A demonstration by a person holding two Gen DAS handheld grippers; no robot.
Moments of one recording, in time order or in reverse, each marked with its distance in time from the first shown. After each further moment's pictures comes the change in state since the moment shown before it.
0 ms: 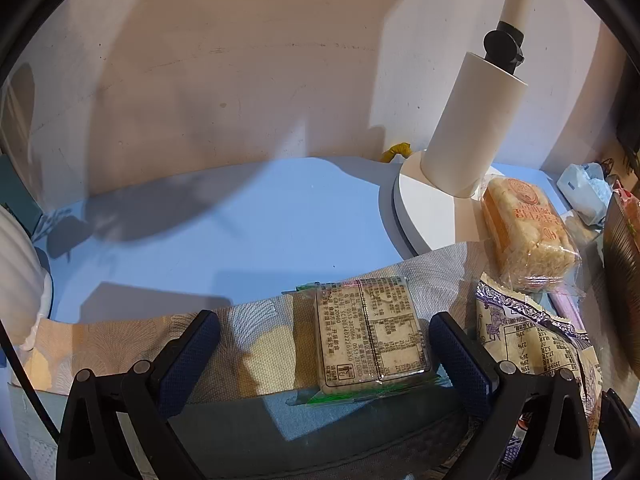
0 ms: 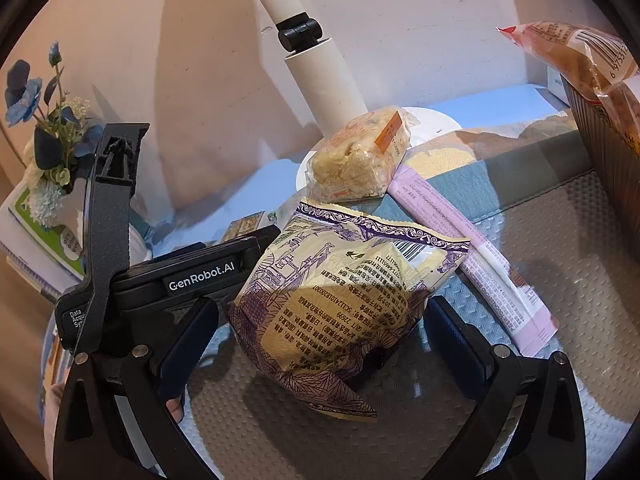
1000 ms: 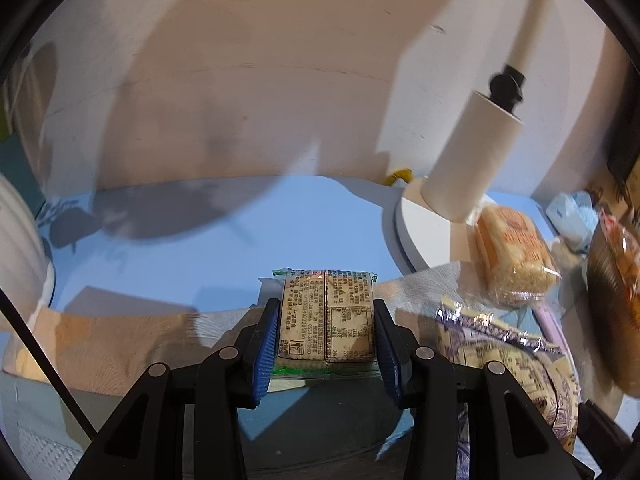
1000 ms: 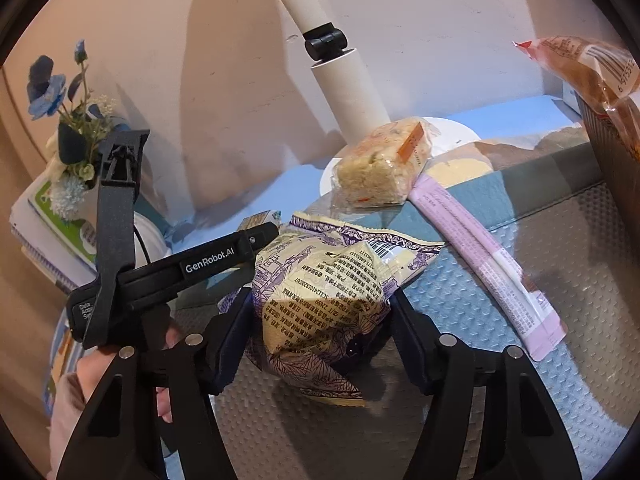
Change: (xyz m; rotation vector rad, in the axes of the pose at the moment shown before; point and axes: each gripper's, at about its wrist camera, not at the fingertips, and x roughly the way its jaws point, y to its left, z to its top) left arm -0.014 0.018 0.000 -0.082 -0.069 -0.047; right arm -0.009 0.001 -0.001 -0.029 -0.029 0.084
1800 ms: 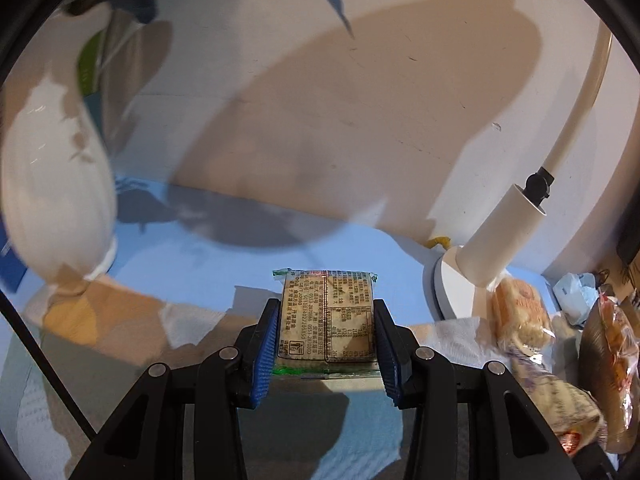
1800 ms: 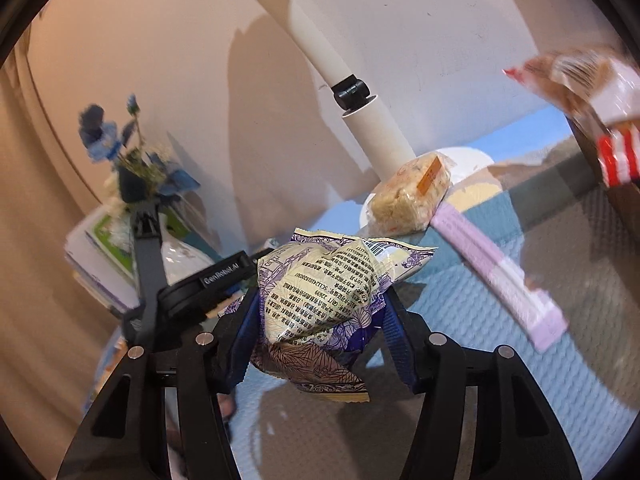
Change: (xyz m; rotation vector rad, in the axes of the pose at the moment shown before) left arm -0.035 0.033 -0.014 -0.212 -0.155 0.036; right arm -0.041 -0.009 -0.009 0.064 -0.133 0.211
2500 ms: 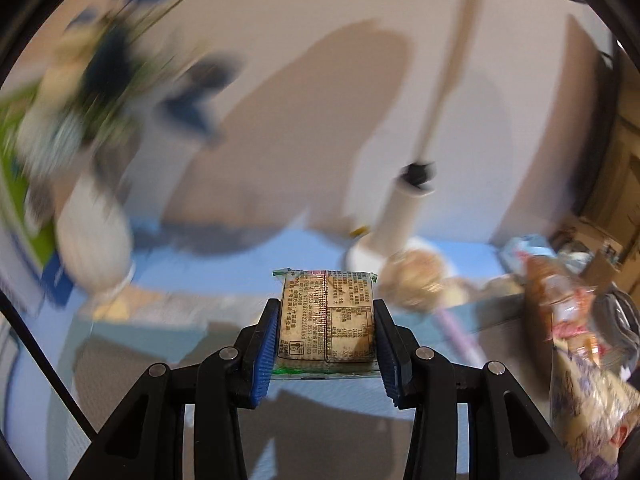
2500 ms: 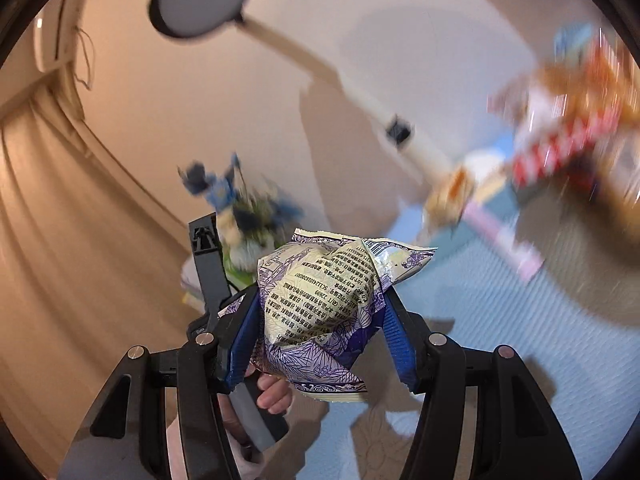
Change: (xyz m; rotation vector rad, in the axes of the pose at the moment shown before) left arm -0.099 -0.088 -0.007 0.187 -0.033 -0.023; right arm -0.122 -0.005 0.007 0.119 -0.066 0.297
